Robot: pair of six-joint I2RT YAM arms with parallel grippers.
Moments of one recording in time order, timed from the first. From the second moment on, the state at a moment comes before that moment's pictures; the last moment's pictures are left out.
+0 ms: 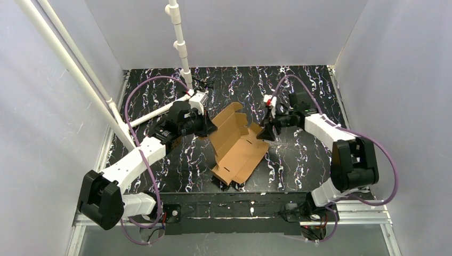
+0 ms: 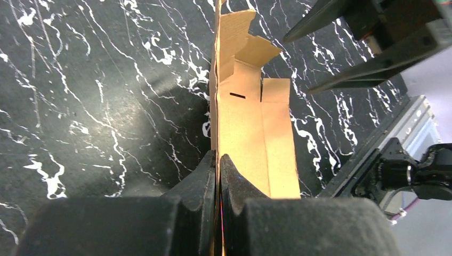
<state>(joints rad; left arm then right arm) -0.52 1.23 0.87 -0.15 0.30 -0.33 0.21 1.52 0.98 -0.40 -1.00 -0.68</state>
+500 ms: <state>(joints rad) -0.52 1.23 0.86 -0.11 0.35 -0.39 0.34 1.60 0.98 -0.10 -0.65 -0.34</state>
